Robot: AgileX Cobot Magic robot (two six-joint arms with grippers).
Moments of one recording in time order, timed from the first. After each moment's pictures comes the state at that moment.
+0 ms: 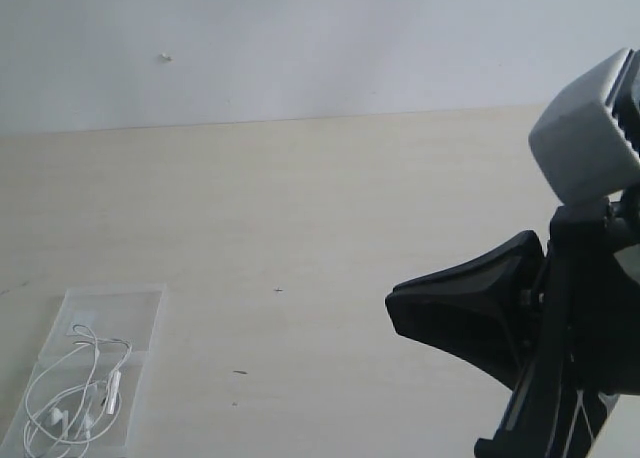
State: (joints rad) left arm -0.16 0.00 -0.08 -0.92 0.02 0.72; right arm 0.88 0.87 -0.60 0.41 0.42 -0.27
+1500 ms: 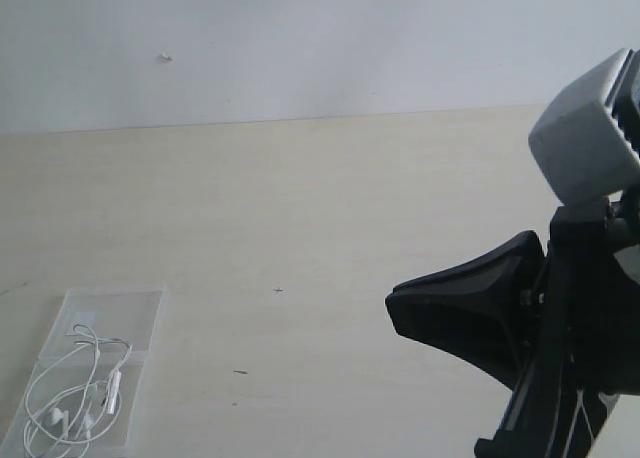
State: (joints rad) left arm -0.16 0.00 0.00 -0.19 0.37 0.00; right arm 0.88 0.87 -0.60 0.41 0.42 -0.27
